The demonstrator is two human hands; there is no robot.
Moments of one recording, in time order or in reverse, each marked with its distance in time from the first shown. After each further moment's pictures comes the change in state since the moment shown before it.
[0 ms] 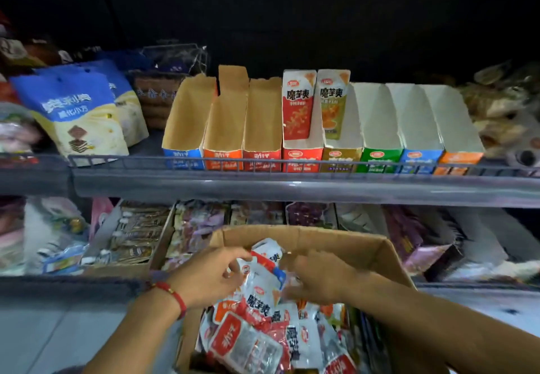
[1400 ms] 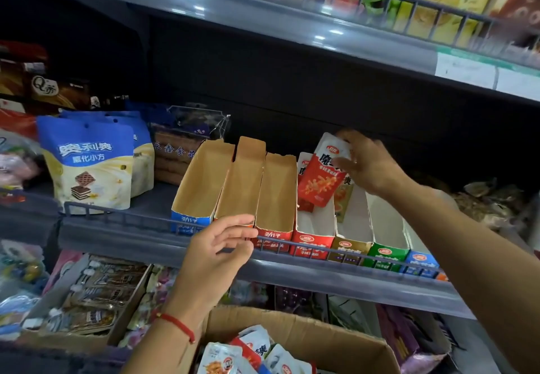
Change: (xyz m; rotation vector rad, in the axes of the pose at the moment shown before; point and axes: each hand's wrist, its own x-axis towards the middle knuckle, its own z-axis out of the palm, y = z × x) left_hand 0.036 0.038 -0.082 -0.935 0.707 0.179; right_hand 0.036 0.053 -0.288 0.151 0.816 0.220
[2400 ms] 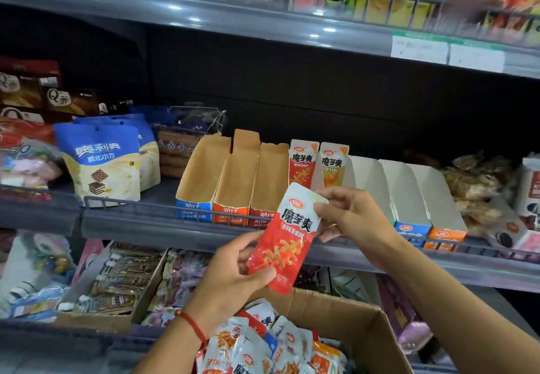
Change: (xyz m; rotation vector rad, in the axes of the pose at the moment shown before) left_hand -0.048 -0.009 0.023 0.021 -0.260 -0.131; right_hand -0.136 -0.005 0.035 0.897 -0.207 0.193
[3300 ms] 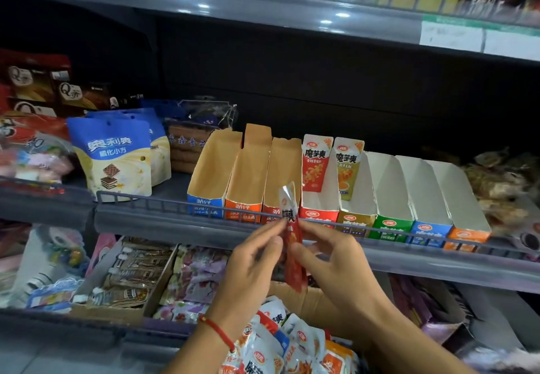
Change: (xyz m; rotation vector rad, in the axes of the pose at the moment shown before) left_hand 0.000 -0.001 0.013 -0.071 0.120 0.131; right_hand -0.044 0.029 0.064 -0.188 0.012 -0.200
